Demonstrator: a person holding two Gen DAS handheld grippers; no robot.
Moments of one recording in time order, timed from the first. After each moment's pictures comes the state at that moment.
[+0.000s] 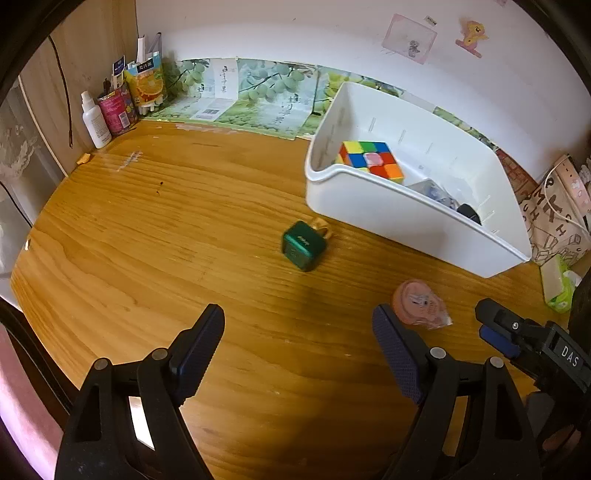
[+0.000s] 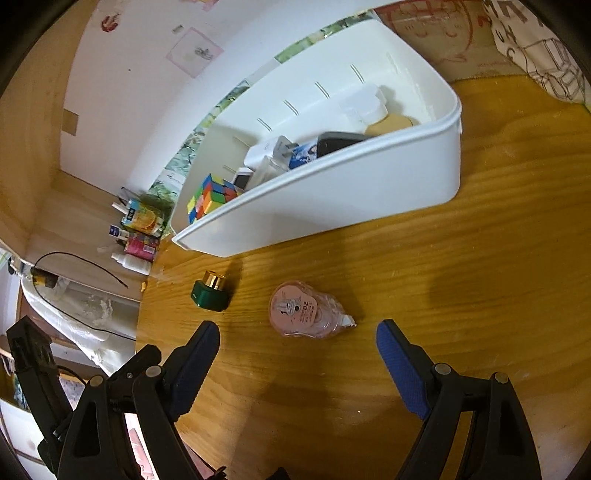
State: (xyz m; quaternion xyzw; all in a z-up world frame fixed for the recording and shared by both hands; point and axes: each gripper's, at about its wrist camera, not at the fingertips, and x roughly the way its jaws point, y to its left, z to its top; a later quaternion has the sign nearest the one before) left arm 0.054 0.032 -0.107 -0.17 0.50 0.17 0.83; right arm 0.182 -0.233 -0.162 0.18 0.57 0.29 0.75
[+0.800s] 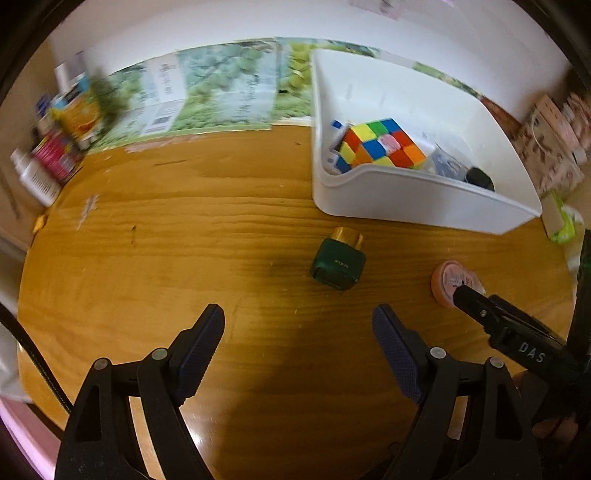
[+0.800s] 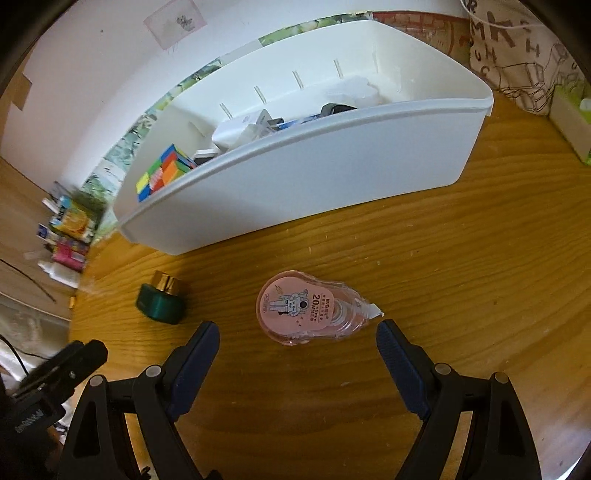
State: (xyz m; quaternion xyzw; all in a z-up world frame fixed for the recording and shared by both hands) left arm 0.100 0.084 -0.126 -0.08 0.56 0.04 0.82; right arm 0.158 -0.161 -0.175 0.10 0.56 0.14 0.81
